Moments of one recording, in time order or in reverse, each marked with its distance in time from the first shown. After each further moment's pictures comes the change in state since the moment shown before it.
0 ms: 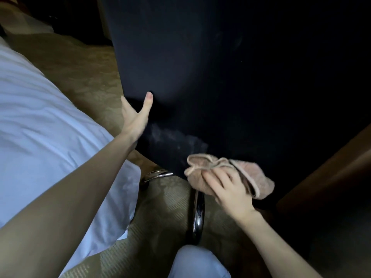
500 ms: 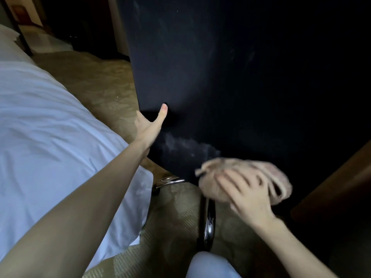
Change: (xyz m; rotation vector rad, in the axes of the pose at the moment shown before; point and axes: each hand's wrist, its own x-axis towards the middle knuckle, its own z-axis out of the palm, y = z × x) left_hand -0.015 0.014 -0.004 0.075 0.023 -0.124; right_hand 0.013 0.004 -0.037 -0.082 -0.018 -0.042
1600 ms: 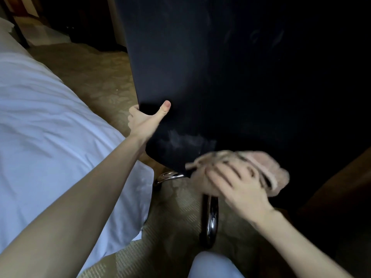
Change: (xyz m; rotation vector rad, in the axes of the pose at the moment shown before) left_hand 0.007 -0.005 -0.010 0.136 0.038 -0.060; right_hand 0.025 -0.015 0.010 0.018 0.019 -0.069
